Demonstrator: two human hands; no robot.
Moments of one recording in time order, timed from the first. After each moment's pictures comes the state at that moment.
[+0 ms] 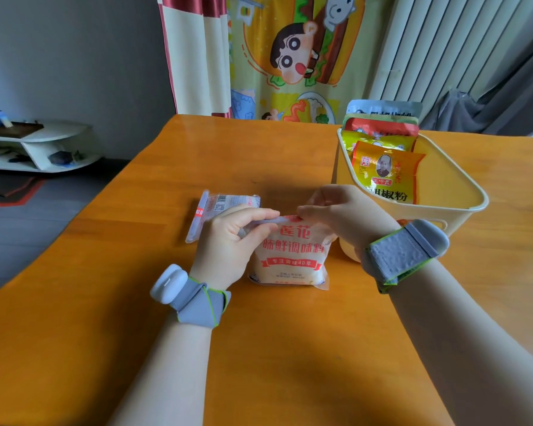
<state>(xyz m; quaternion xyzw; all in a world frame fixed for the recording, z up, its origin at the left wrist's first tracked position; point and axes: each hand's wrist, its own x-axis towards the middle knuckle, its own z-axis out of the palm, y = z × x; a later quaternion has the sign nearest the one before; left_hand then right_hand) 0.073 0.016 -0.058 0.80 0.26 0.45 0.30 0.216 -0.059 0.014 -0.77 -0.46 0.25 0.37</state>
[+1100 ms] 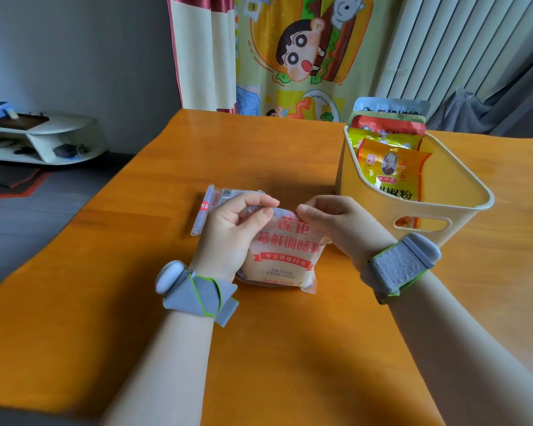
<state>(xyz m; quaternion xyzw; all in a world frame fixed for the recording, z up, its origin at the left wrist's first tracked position) 0.071 0.007 -0.047 0.67 0.26 0.46 0.52 0.211 -0.066 -0.006 -0.70 -0.50 0.30 0.41</state>
